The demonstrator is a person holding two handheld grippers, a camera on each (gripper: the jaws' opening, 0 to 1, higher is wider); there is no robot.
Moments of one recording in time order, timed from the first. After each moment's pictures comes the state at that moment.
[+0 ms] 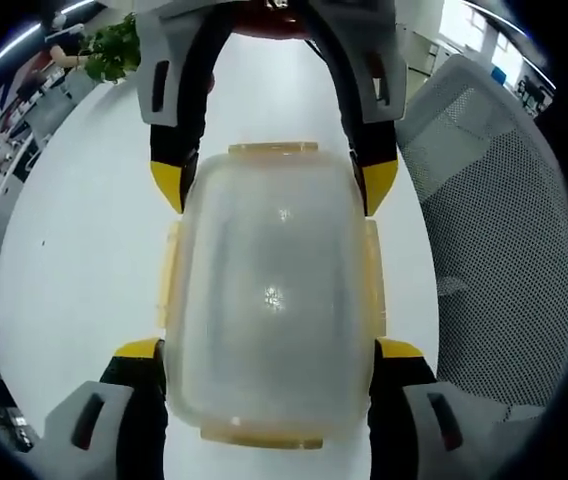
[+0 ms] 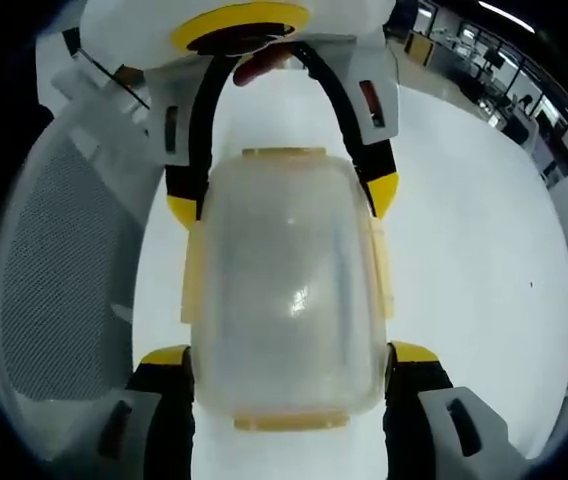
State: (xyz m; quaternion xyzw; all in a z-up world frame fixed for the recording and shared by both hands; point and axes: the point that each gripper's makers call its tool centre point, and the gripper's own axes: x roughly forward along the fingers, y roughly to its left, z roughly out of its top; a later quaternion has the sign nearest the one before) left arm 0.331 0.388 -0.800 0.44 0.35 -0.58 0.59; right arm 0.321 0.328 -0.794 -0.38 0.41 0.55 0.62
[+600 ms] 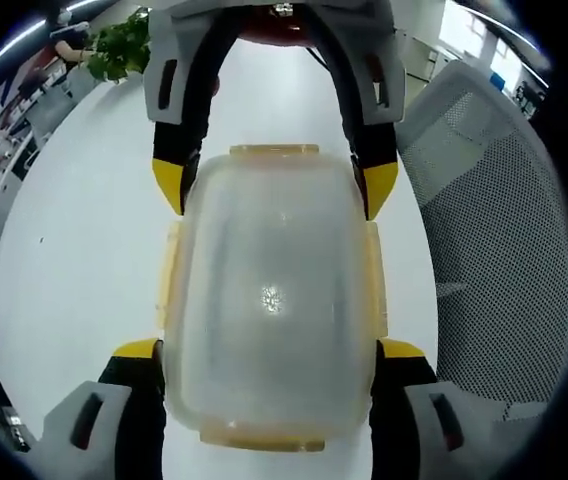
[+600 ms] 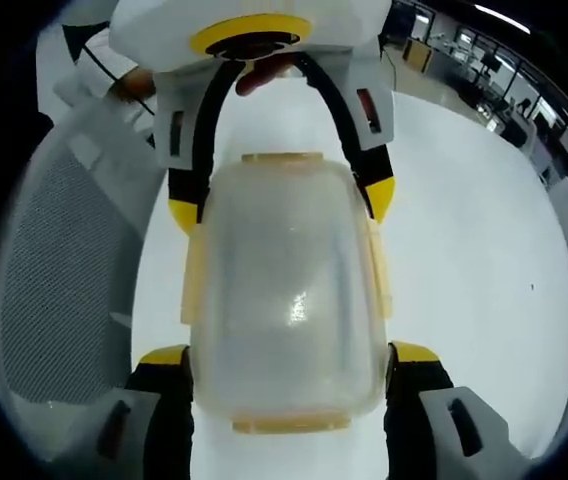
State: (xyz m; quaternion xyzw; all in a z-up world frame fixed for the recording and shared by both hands) left arm 0.330 0.387 -0.801 0.43 0.36 -0.59 0.58; right arm 0.321 0.330 -0.794 -0.37 0.40 0.56 0.63
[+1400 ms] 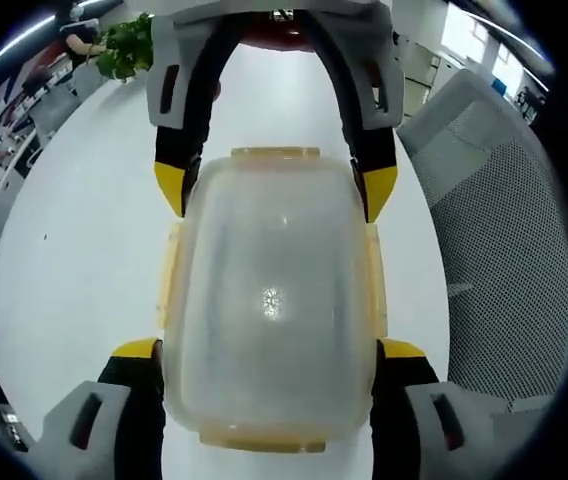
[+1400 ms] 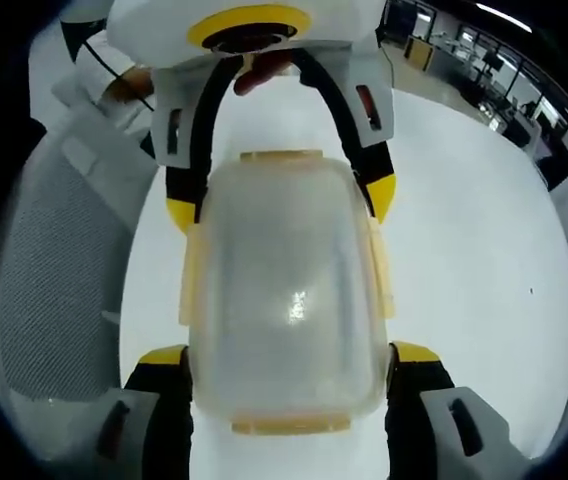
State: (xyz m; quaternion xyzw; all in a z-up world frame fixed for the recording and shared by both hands) left arm 0.349 0.388 -0.802 0.42 0.36 -0.59 0.59; right arm 0.341 0.332 -0.796 -0.37 0.41 0.56 0.62
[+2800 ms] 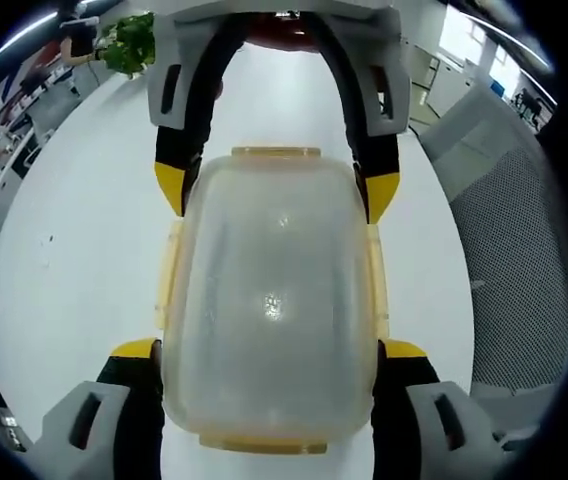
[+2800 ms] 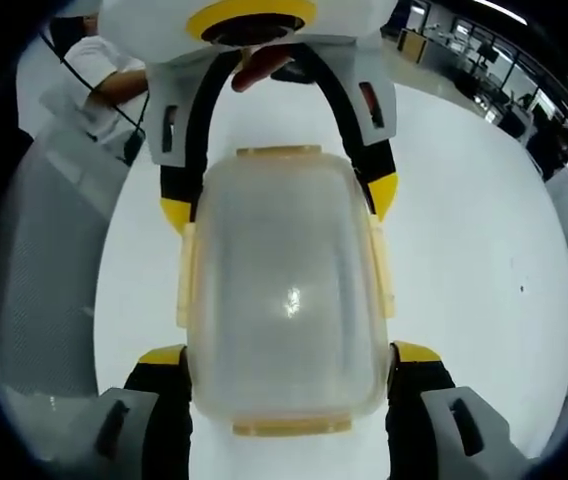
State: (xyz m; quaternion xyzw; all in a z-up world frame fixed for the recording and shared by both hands) left arm 0.401 0.381 -0.802 0.41 0.36 -0.60 0.59; right arm 0.394 0.325 -0.797 -0.37 0.42 0.55 0.62
